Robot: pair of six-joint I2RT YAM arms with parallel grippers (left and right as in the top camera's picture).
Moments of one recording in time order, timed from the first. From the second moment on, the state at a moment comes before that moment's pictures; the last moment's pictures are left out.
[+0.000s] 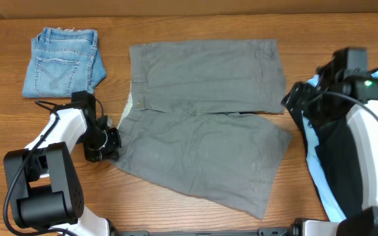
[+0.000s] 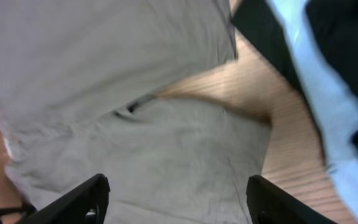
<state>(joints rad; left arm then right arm) 0.16 1.78 0.99 -0.93 0.20 -0.16 -0.10 1.50 1.34 -1.14 -0.28 0.37</state>
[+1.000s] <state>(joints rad) 0.16 1.78 1.01 -0.97 0.20 -0.16 -0.10 1.34 0.70 -1.22 -0.47 0.45</state>
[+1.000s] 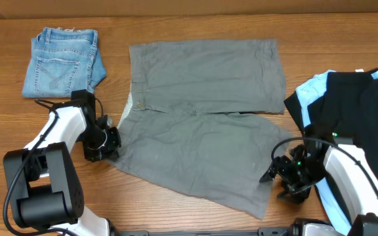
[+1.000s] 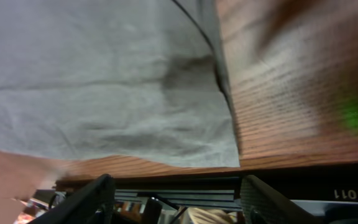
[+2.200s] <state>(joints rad) 0.16 1.78 1.02 -0.95 0.20 -0.16 0.01 1.30 0.47 -1.07 -0.45 0.65</state>
